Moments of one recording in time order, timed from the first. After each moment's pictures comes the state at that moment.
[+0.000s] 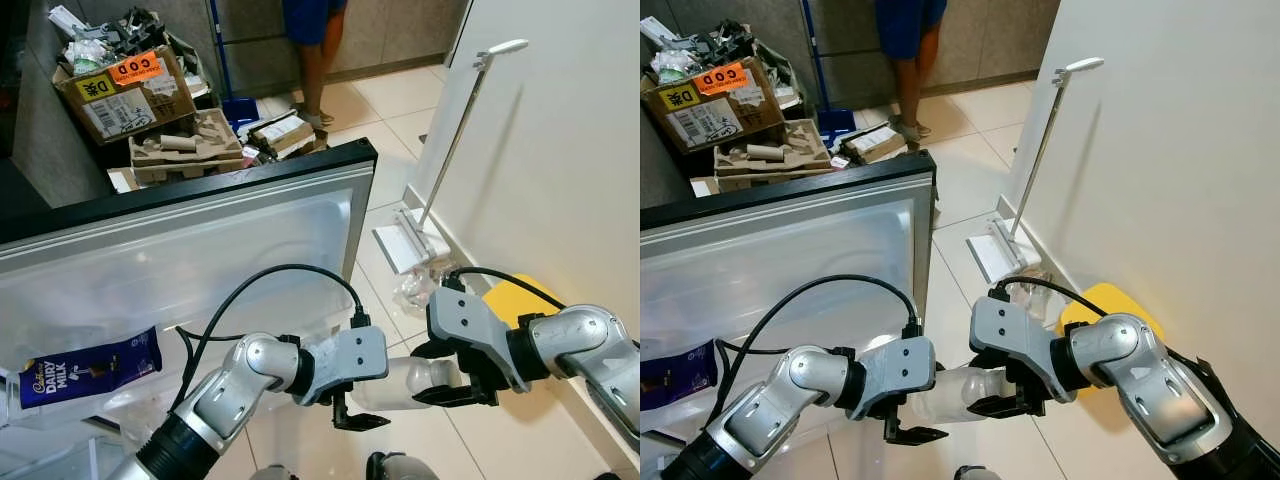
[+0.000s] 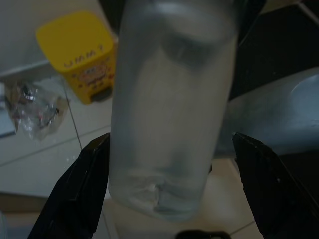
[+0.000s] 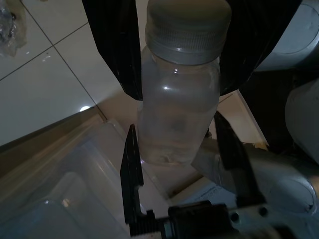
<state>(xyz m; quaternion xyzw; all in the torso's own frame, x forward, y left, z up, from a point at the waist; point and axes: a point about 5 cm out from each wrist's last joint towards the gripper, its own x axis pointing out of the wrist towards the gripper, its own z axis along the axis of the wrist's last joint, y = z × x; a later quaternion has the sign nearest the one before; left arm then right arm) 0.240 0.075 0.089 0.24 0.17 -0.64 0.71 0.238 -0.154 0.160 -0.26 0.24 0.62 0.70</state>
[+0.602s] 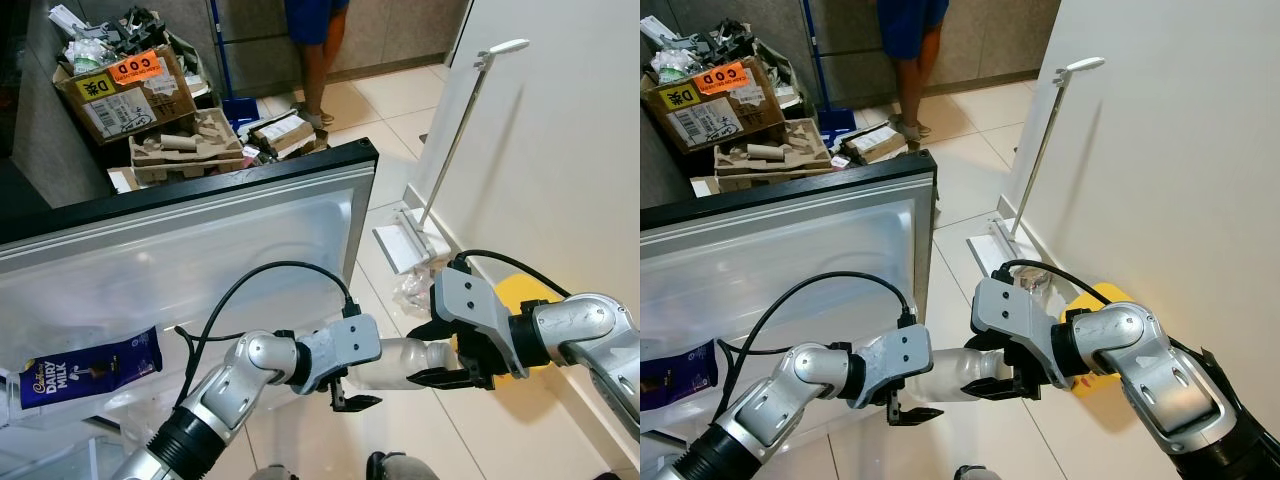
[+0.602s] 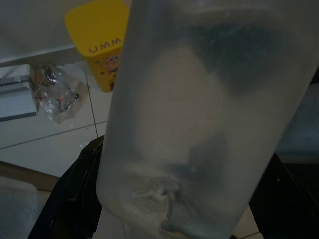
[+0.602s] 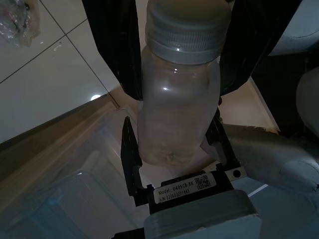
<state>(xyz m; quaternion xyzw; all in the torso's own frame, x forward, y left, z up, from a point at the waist) 0.254 0.075 0.082 0.23 0.17 -0.60 0.74 0.243 -0.153 0.172 -0.25 0.21 0.61 0.72</state>
